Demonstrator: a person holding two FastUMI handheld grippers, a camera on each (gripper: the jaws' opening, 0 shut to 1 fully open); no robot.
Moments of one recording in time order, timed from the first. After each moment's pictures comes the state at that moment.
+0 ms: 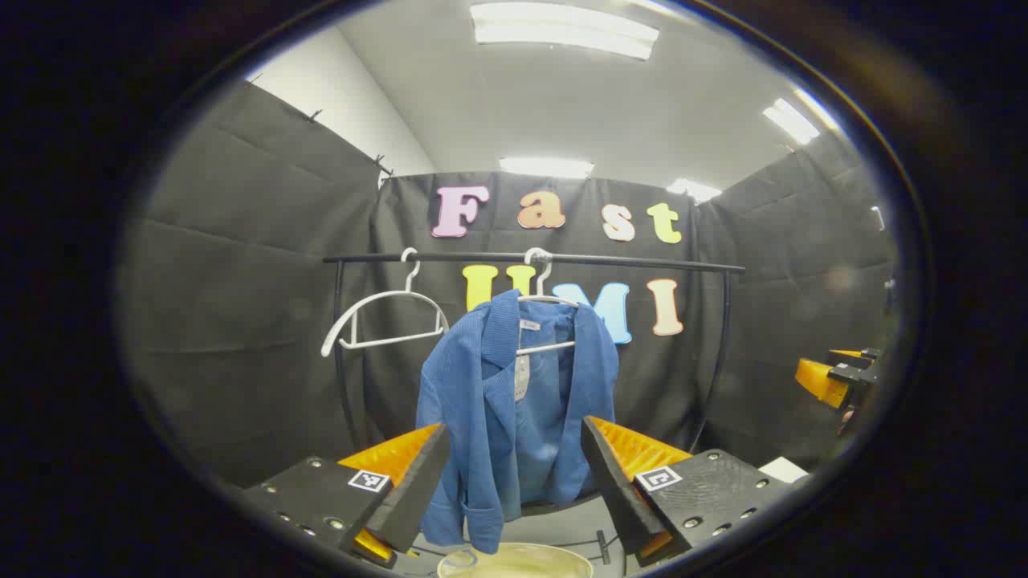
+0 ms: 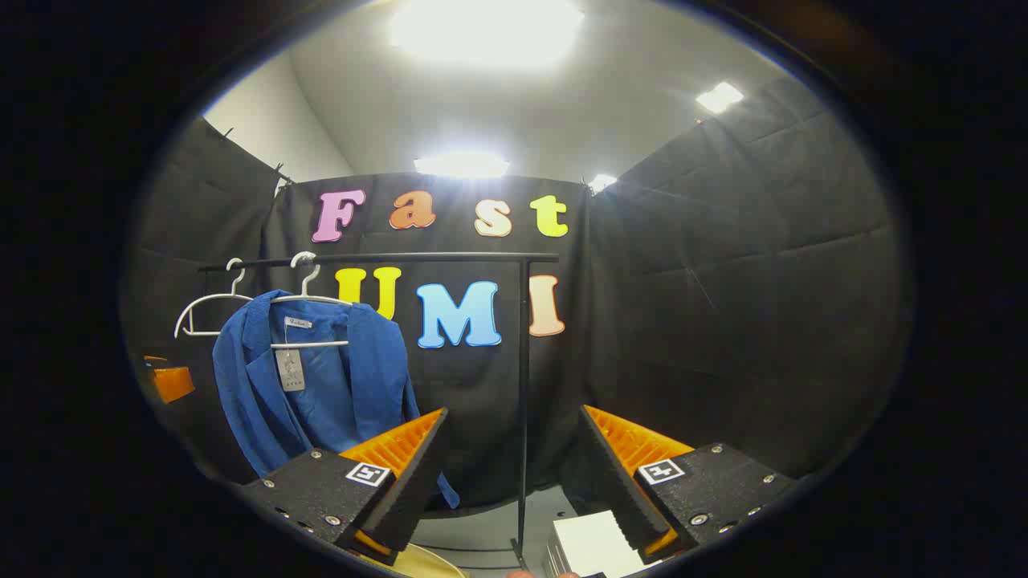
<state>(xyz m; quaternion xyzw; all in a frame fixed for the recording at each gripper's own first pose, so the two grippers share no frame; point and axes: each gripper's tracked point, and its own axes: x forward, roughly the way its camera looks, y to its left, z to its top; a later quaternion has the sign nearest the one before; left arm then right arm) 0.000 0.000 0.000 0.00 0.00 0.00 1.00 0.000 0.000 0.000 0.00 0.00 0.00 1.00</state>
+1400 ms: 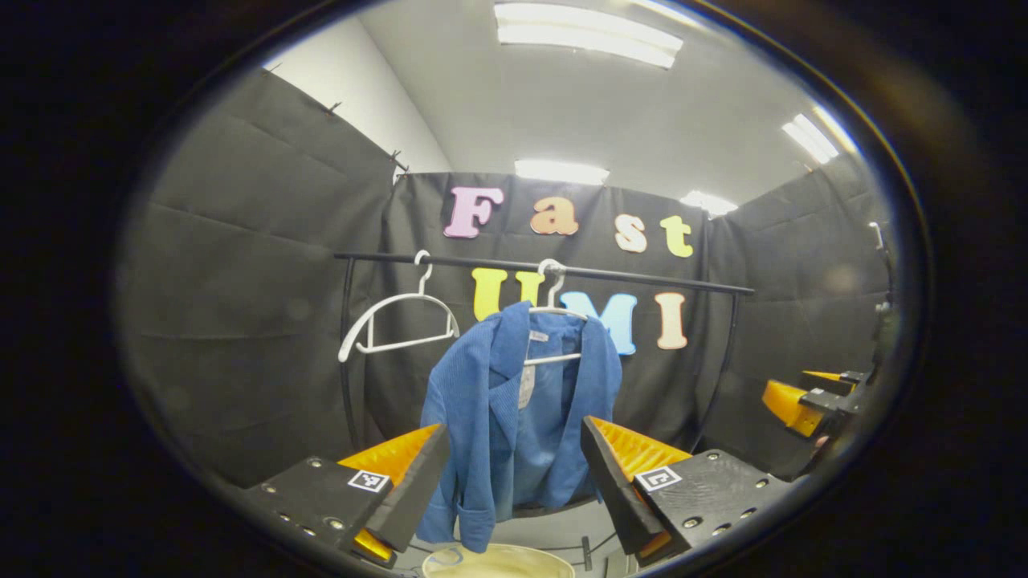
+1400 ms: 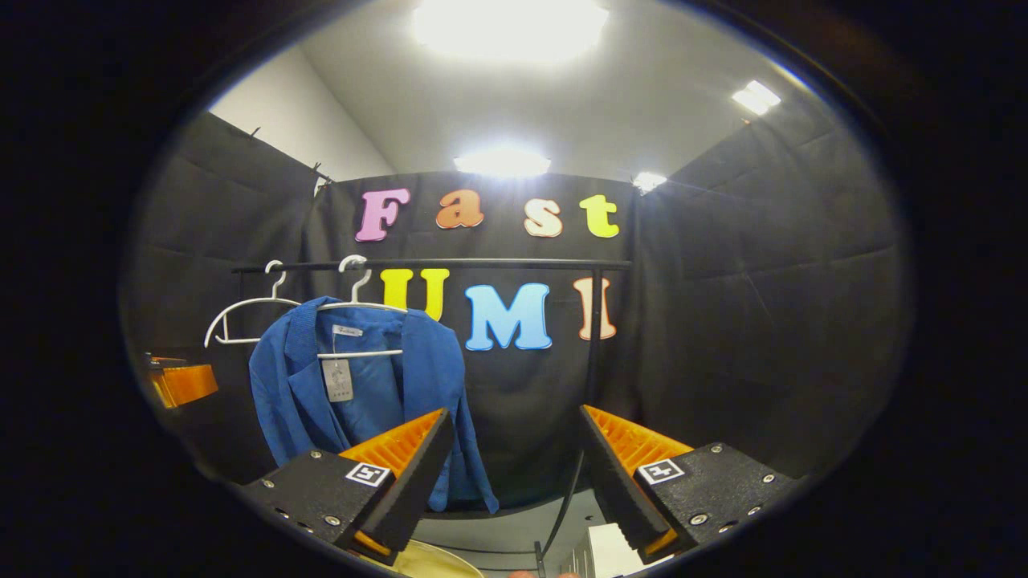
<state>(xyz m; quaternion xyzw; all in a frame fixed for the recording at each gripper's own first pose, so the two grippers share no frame) -0.020 0.002 0.039 -0.02 -0.01 0.03 1.00 0.023 0.071 0.033 -0.02 0.01 0.10 0.99</state>
